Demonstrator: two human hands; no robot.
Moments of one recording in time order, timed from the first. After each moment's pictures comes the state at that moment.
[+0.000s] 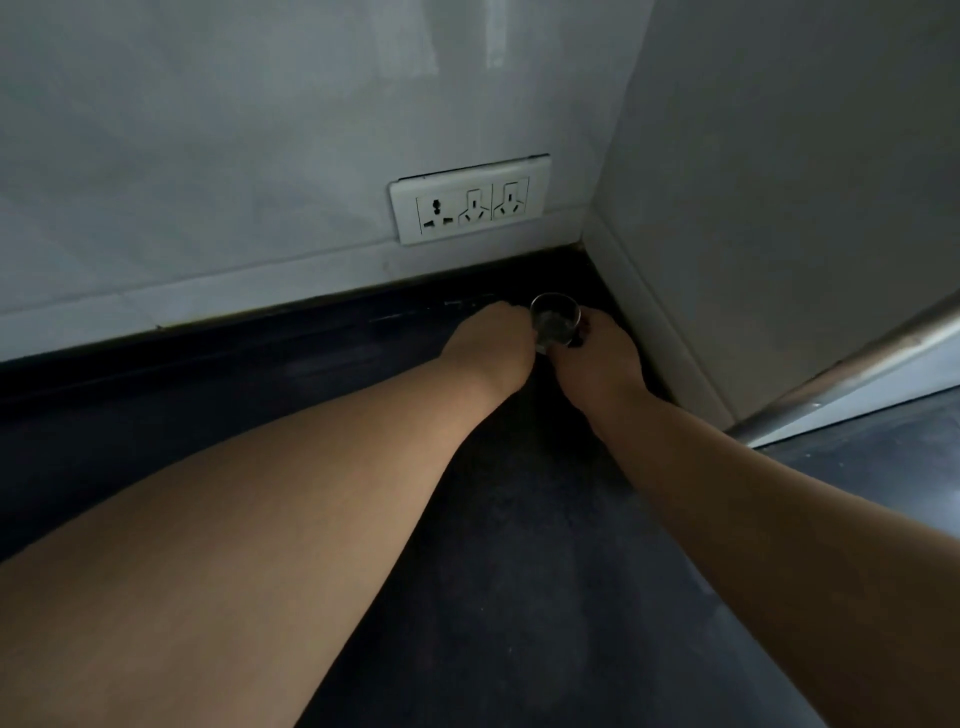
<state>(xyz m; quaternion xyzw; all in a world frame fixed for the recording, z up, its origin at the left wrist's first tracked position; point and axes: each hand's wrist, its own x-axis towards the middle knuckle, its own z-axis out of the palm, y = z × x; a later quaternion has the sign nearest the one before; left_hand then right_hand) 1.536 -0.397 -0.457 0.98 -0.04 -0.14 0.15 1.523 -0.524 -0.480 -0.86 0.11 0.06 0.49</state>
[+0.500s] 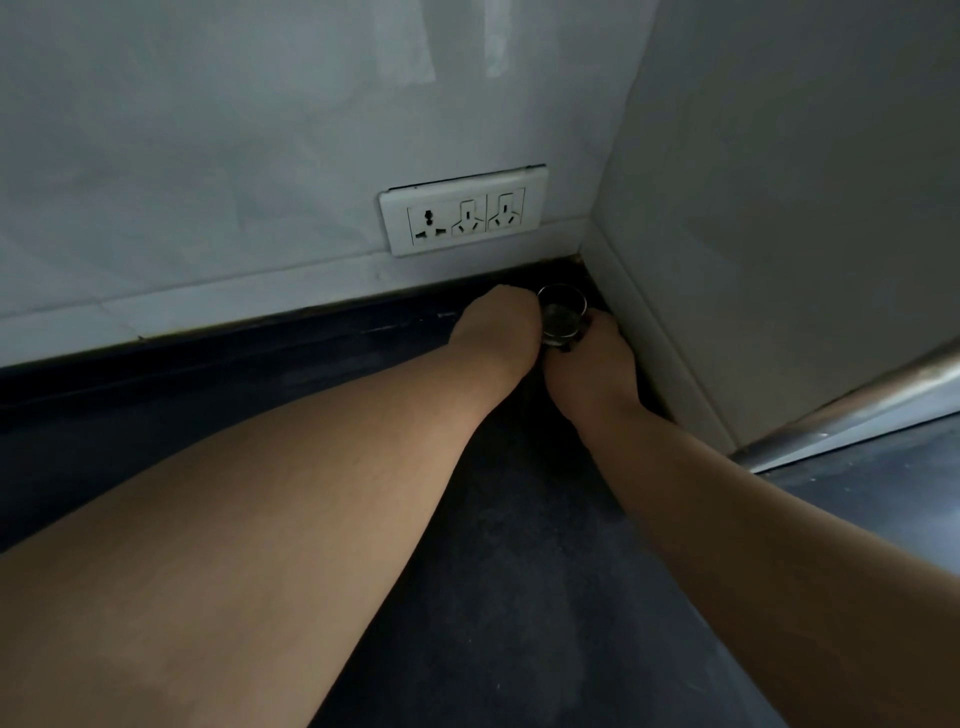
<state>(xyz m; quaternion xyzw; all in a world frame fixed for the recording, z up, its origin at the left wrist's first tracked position) 1.573 -0.408 -0.455 0.98 -0.01 -0.13 0.18 1.535 -0.518 -0.479 -0.87 0.14 0.05 0.47</state>
